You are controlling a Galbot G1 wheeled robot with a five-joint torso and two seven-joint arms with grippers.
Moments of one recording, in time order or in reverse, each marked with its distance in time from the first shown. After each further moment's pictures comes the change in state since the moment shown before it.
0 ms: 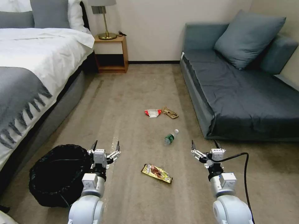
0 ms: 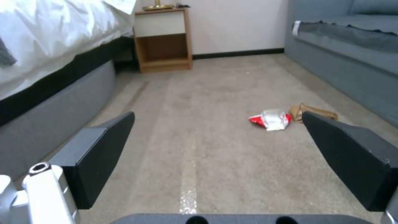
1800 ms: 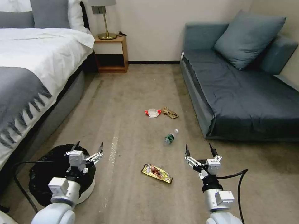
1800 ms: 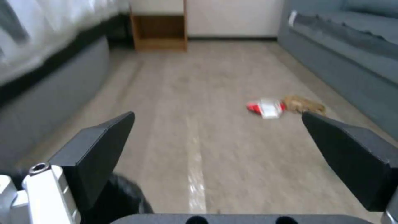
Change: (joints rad) left arm 0.178 0.351 -0.145 -0.178 -0.471 0.124 -0.053; right arm -0.124 -0.001 -0.104 0.041 -0.005 0.199 0.074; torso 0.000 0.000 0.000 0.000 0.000
